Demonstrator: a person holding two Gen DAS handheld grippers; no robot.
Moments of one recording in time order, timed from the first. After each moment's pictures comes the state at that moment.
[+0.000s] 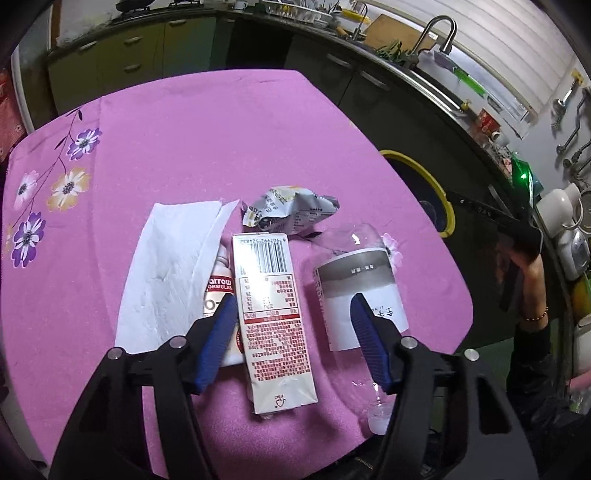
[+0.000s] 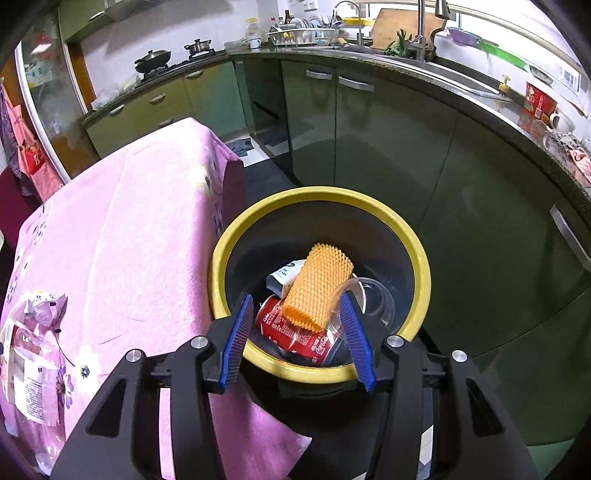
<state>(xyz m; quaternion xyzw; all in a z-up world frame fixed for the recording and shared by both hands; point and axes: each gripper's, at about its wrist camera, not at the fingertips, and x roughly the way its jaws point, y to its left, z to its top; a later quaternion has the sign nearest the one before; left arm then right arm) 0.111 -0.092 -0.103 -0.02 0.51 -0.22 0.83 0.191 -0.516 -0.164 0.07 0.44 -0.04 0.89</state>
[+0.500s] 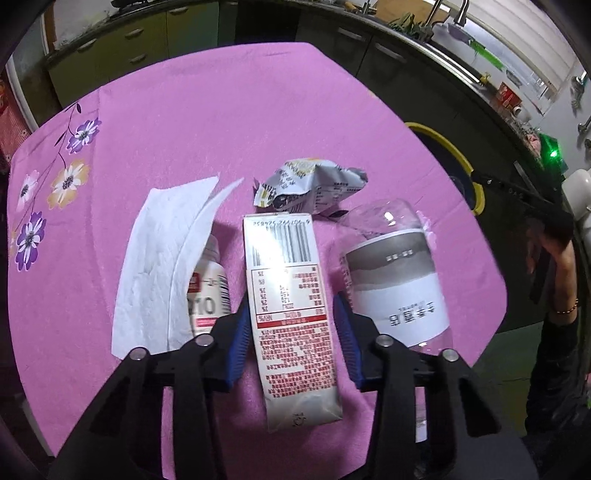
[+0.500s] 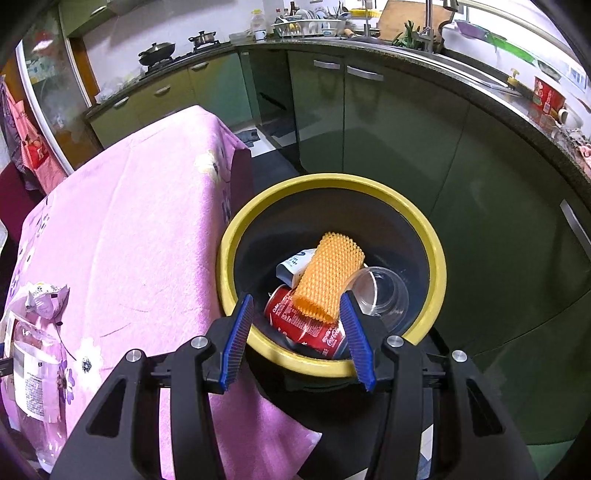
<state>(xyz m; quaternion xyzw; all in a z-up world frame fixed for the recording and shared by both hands) 0.124 -0.105 -0.129 0.03 0.55 -0.19 0.82 0.195 -0.510 -0.174 0.08 0.46 -0.02 0.88</state>
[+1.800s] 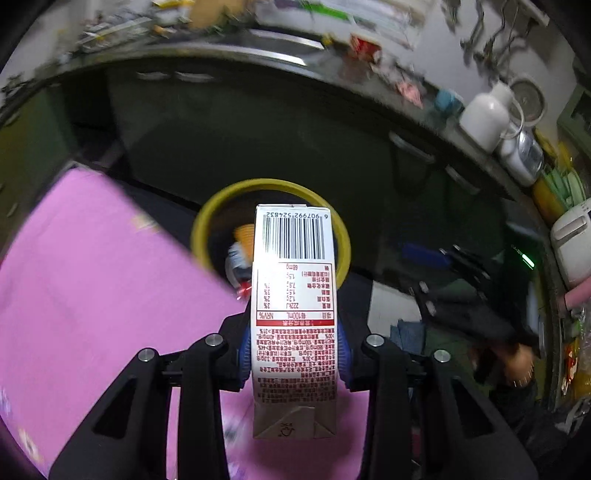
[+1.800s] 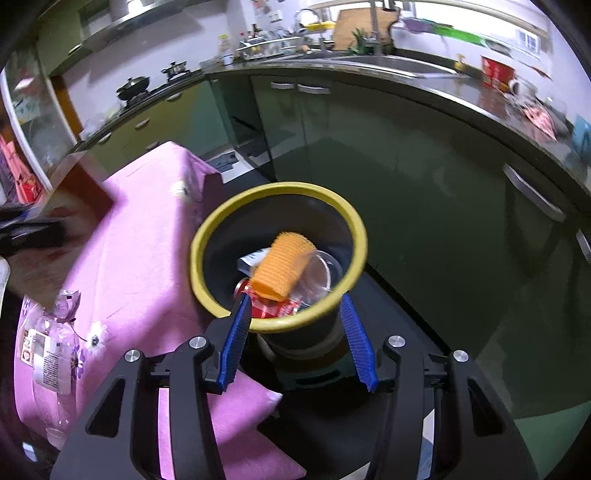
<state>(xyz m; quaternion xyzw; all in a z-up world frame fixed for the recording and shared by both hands) 0.211 -0.382 -0.059 0.15 0.49 -0.44 0.73 0.114 -0.574 -0.142 0.13 0.43 -0.06 0.89</state>
